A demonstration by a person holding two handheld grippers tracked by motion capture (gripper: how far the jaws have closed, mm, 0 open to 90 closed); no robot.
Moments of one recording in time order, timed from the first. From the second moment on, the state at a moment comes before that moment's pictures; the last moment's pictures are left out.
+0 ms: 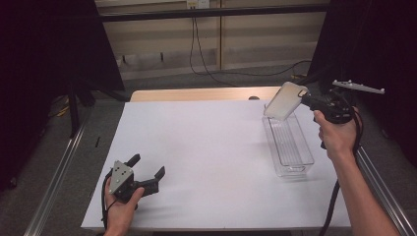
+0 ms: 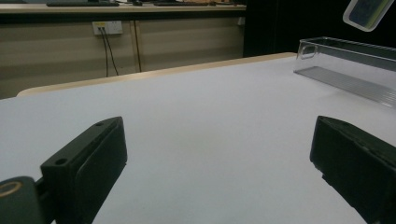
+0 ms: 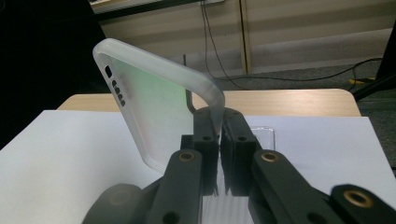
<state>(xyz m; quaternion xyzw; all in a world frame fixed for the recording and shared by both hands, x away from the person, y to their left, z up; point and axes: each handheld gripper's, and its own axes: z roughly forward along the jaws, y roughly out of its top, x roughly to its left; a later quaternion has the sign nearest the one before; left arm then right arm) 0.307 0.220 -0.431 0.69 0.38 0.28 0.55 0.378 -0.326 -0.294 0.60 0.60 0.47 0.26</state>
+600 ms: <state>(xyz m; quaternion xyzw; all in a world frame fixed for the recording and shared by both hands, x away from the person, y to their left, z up) 0.308 0.222 -0.431 0.69 0.38 0.27 0.55 0.394 -0.333 -0.300 0.60 0.60 0.45 0.28</state>
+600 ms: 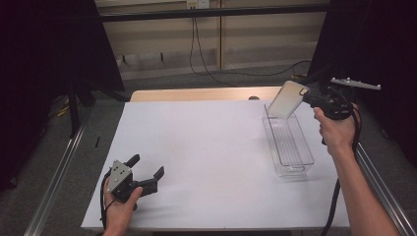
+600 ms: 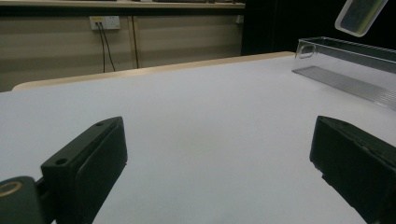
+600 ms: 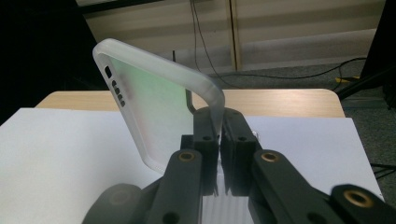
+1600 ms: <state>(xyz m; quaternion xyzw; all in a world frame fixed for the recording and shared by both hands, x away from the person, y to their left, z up) 0.309 0.222 -0.429 0.69 0.38 0.27 0.55 0.421 -0.332 -0.329 0.59 0.63 0.40 0.31</state>
